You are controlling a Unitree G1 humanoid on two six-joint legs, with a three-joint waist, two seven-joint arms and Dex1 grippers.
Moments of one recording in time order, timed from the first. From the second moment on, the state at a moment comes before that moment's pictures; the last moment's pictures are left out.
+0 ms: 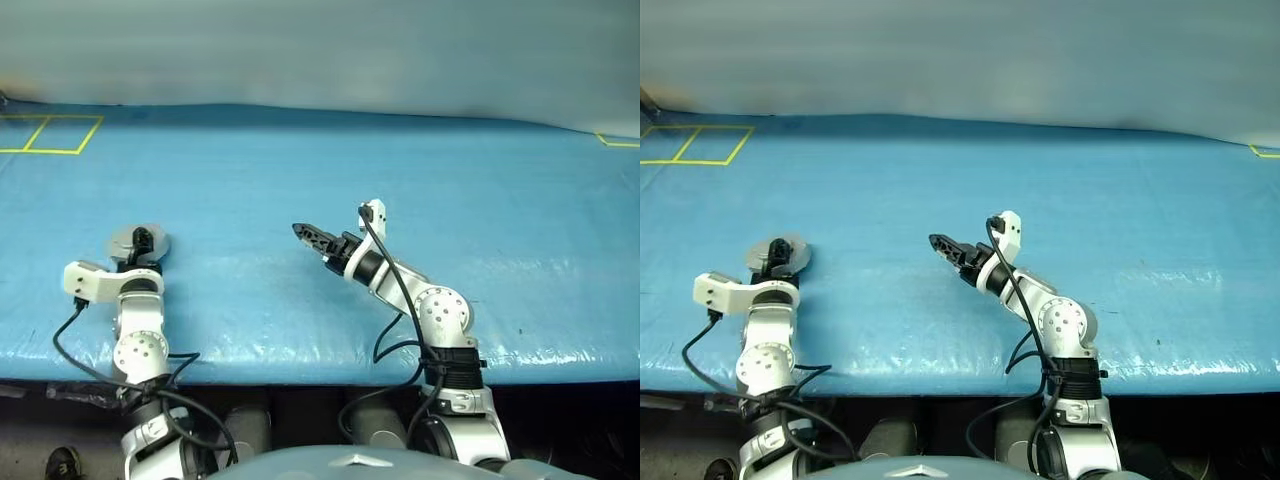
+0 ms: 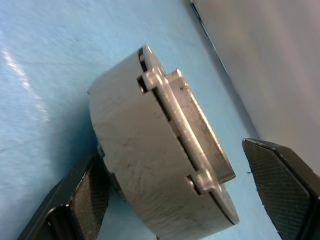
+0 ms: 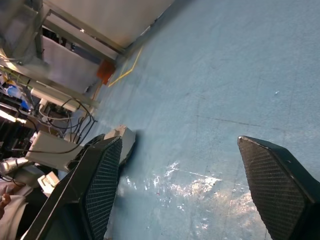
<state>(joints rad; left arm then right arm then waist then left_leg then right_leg) -0.15 0.02 0.63 0.01 -0.94 0.20 0.23 -0.36 0.04 -0.10 -0.07 0.86 0.92 0.17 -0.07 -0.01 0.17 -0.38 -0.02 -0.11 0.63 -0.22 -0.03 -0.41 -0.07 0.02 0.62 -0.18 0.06</state>
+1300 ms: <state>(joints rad) 0.02 0.45 -0.08 -0.20 -0.29 0.12 -0.55 -0.23 -0.40 0.13 -0.15 0.33 0.47 0.58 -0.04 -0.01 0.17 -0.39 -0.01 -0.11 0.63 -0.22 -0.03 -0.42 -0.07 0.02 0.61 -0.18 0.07</state>
